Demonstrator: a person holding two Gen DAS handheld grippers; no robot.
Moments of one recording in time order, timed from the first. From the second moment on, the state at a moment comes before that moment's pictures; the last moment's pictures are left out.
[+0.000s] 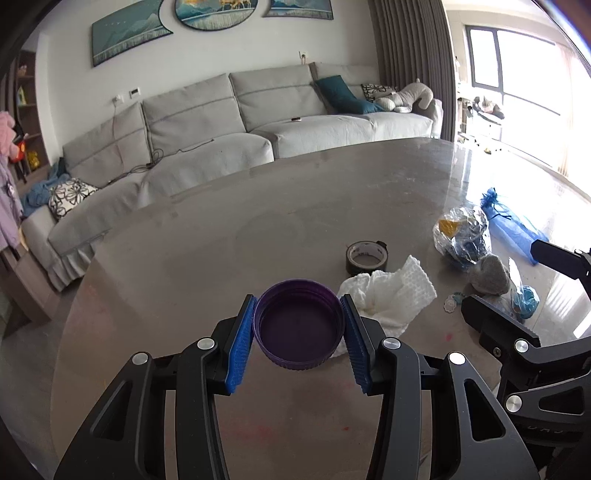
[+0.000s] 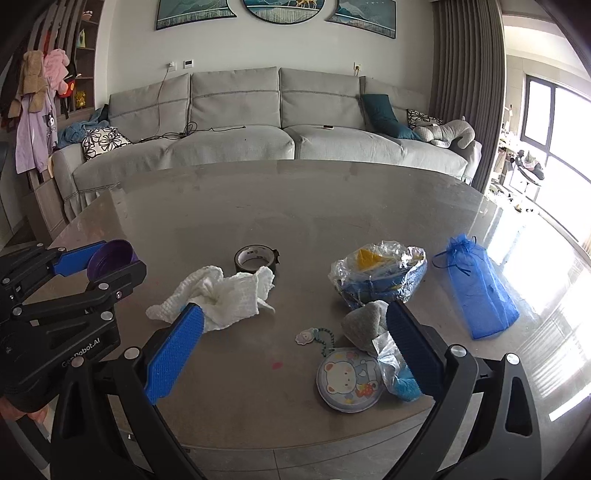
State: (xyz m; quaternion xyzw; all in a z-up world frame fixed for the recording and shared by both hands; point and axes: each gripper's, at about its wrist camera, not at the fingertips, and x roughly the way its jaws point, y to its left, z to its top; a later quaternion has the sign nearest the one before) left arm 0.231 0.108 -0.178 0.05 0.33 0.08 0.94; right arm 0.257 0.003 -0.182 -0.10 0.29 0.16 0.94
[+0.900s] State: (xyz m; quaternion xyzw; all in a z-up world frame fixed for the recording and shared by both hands) left arm 0.259 0.192 -0.197 0.01 0.34 0.13 0.93; right arm 0.312 0.085 -0.251 -0.11 0.39 0.18 0.89
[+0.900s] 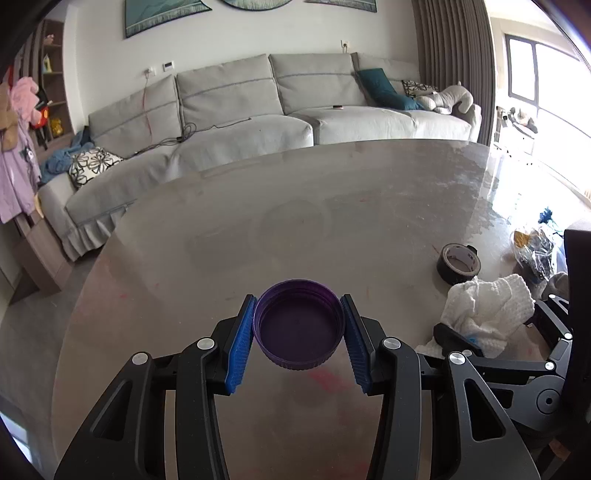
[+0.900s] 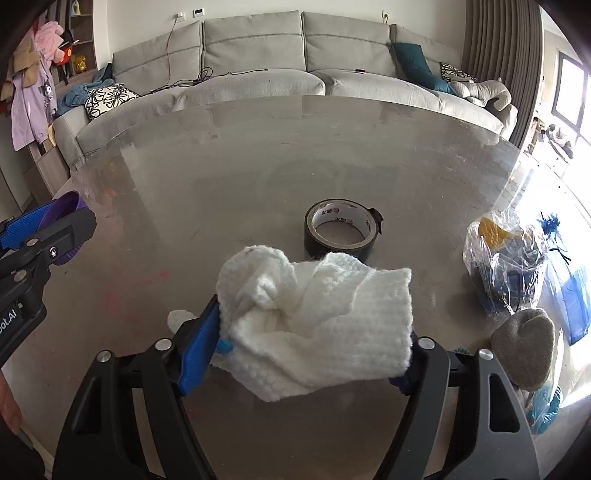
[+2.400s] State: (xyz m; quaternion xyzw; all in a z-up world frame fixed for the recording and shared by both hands) left arm 0.106 -0.059 -0.201 0.12 0.32 -0.19 0.92; right arm 0.060 -0.139 -0.187 -0.09 0.32 -0.04 0.94
